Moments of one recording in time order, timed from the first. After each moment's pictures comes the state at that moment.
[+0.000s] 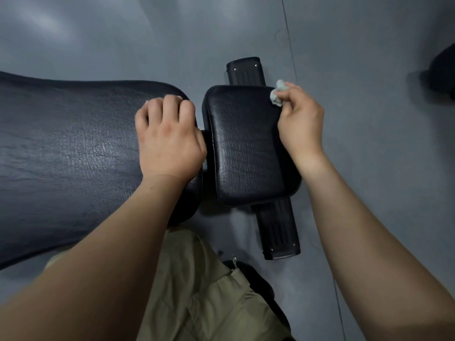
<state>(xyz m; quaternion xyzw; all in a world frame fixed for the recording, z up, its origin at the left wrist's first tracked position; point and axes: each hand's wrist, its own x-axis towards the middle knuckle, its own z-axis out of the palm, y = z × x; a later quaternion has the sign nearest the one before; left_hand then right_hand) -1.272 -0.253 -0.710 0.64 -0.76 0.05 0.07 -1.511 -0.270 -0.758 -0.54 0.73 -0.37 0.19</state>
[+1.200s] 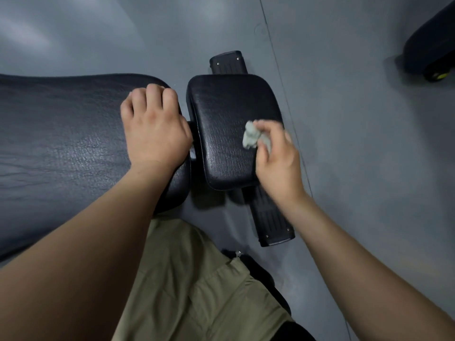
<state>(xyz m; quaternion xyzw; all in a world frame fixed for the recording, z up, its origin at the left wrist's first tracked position) -1.274 -0.249 -0.707 0.64 -0.77 0.06 0.06 -1.478 -0.154 -0.730 -0.56 0.73 -0.33 0.19</state>
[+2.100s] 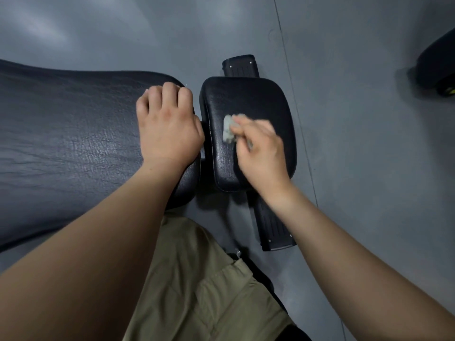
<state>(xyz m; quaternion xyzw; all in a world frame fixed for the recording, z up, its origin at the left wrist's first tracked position) -1.272 -0.250 -0.708 0.63 -0.77 0.06 0.06 -1.438 -0.186 -0.721 -0.64 0.65 -0.36 0.19</state>
